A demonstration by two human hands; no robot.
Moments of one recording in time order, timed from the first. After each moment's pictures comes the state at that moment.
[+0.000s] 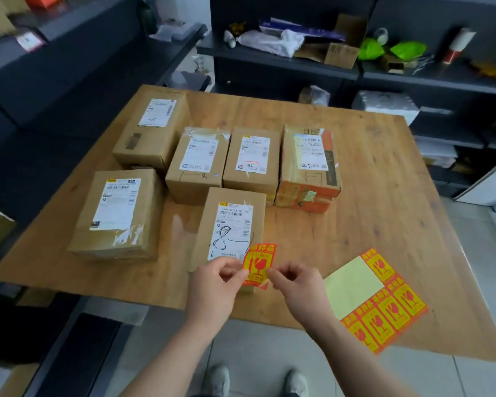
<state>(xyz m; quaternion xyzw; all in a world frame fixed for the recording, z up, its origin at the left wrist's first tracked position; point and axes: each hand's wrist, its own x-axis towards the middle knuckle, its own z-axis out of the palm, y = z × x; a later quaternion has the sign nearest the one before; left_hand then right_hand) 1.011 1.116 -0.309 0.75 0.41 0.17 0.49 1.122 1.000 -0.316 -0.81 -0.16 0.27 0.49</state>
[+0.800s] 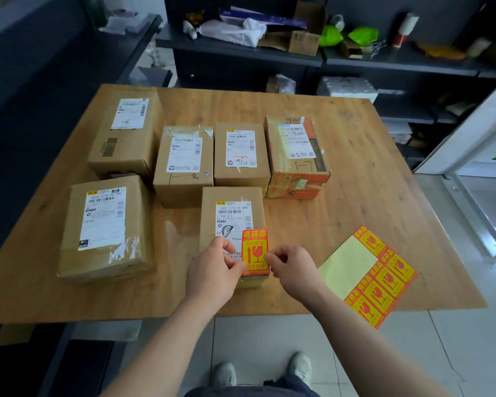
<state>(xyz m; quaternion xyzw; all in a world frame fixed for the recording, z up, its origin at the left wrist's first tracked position) 1.018 1.168 -0.318 0.87 0.34 0.02 0.36 1.113 1.041 -0.321 -0.88 -0.13 0.28 0.37</state>
